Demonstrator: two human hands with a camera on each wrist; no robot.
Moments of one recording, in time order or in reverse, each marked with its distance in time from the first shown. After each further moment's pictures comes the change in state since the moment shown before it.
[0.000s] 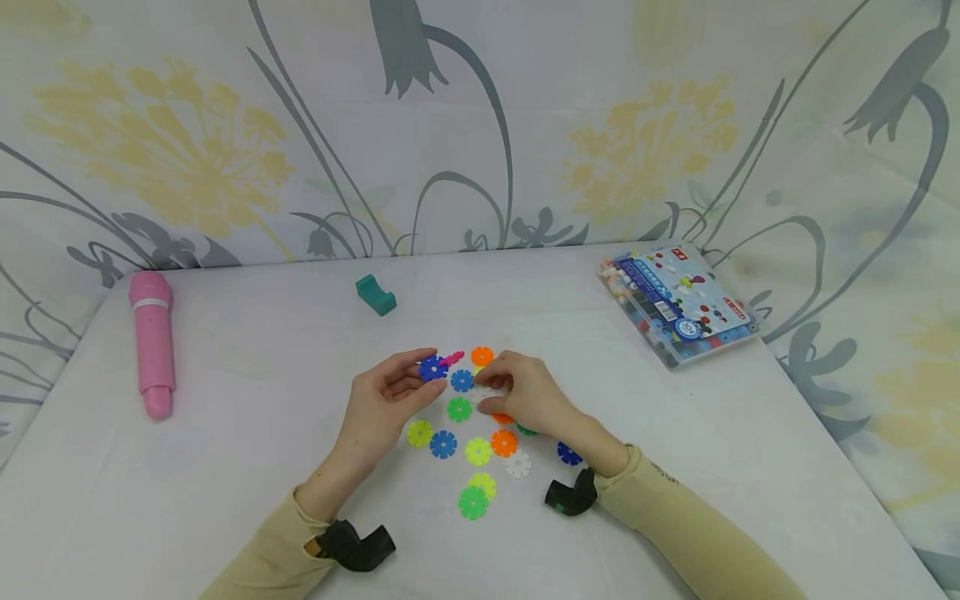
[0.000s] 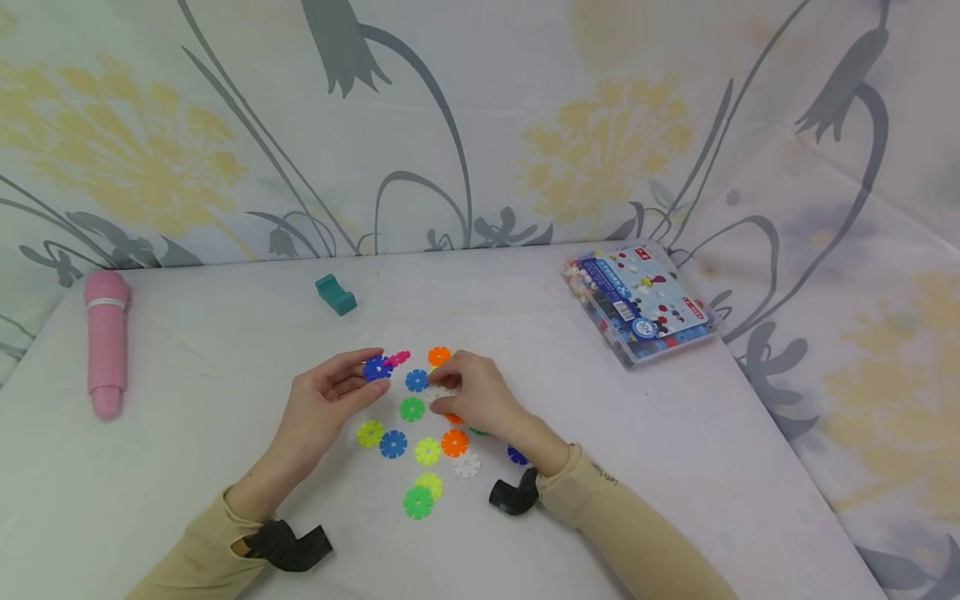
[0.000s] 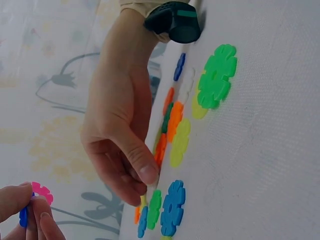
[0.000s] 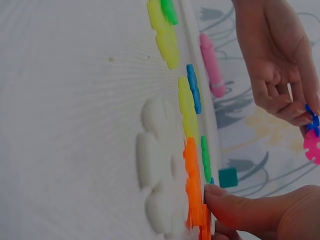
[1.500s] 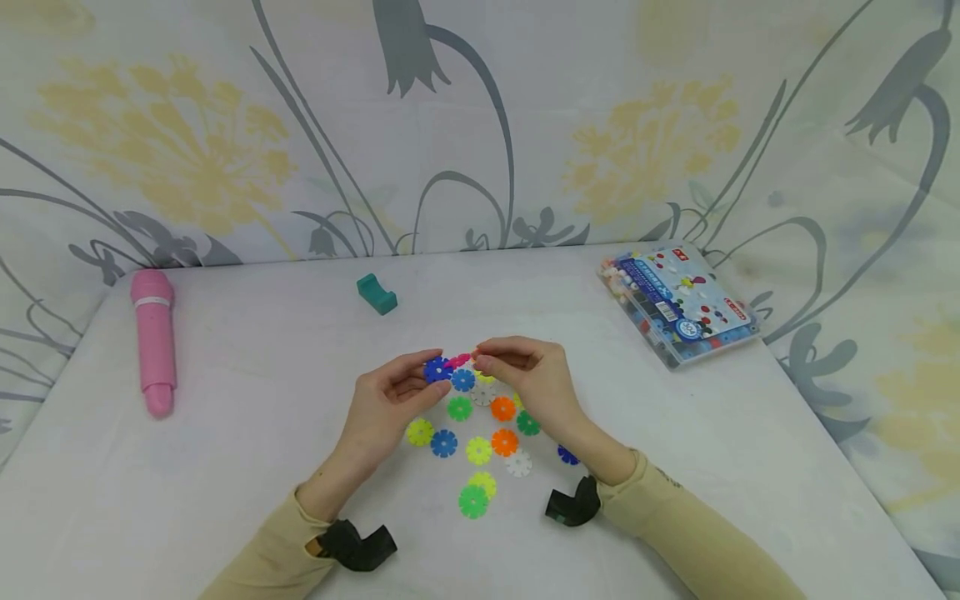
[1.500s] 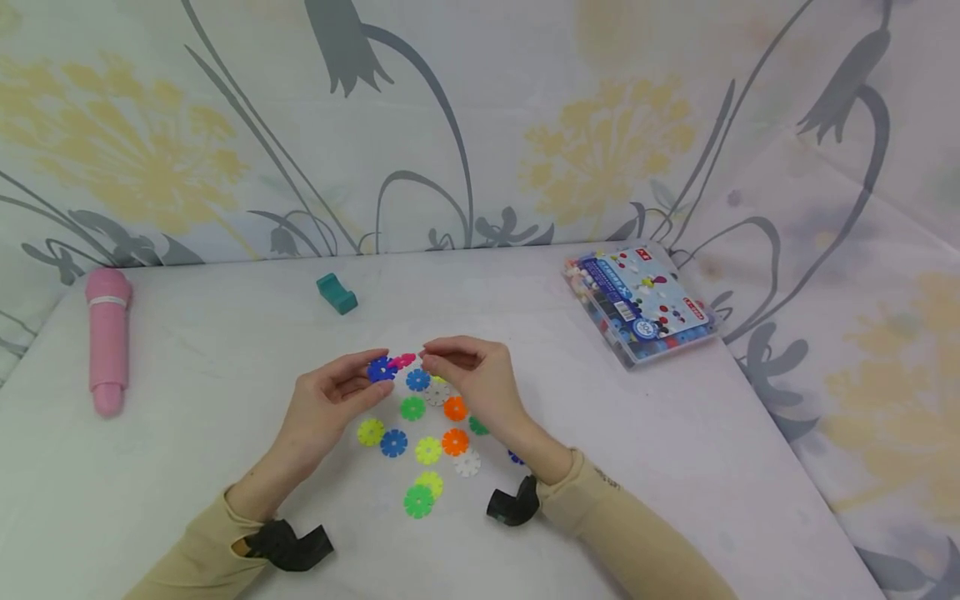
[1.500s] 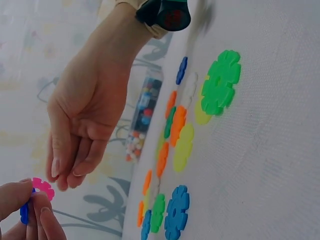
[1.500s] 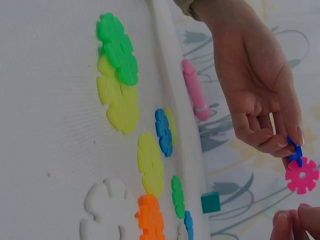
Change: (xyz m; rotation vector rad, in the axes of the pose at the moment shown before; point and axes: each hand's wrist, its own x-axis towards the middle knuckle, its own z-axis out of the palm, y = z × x) left_hand -0.001 0.000 0.000 0.009 -0.055 0.050; right_hand -0.008 -0.027 -0.010 0.640 0.240 -0.044
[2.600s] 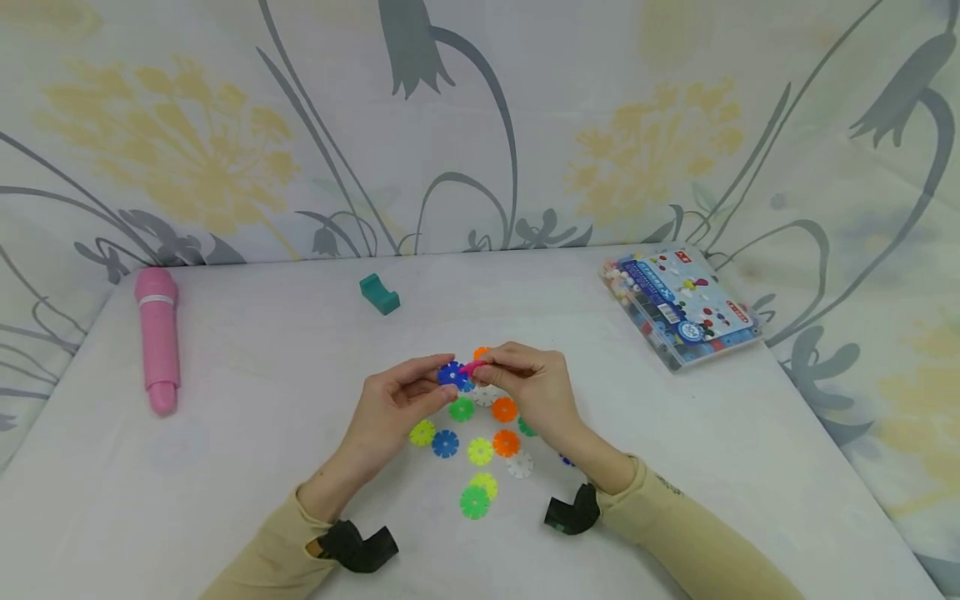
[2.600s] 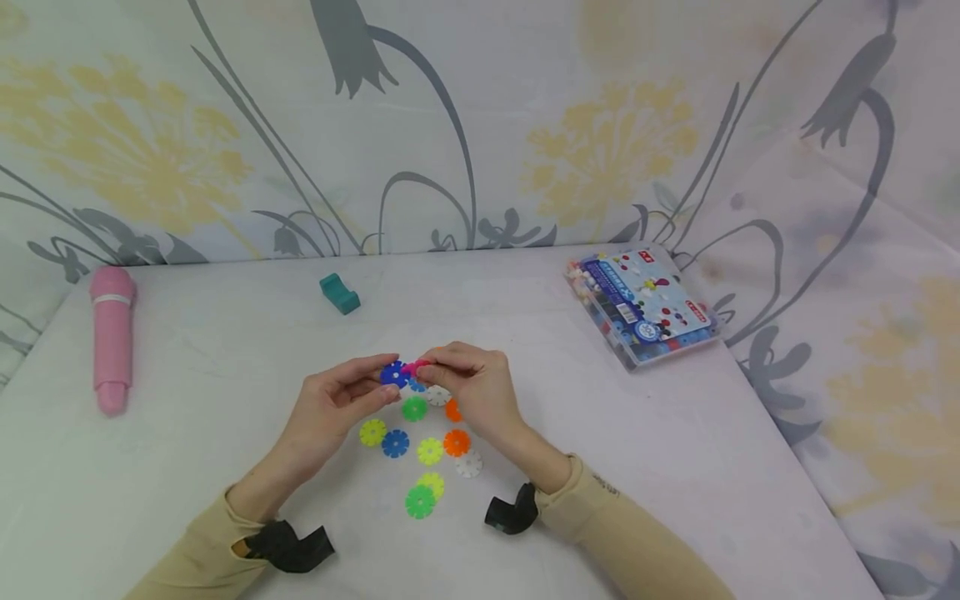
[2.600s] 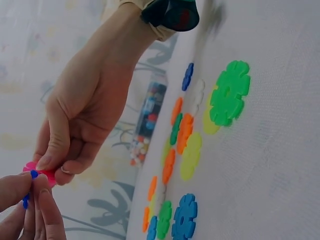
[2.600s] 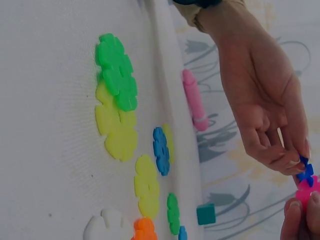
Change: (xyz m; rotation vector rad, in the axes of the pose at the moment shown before) left_hand -0.003 0.002 0.000 -0.110 -0.112 0.077; right_hand -0.006 -0.002 0.008 -0.010 -0.007 -0.164
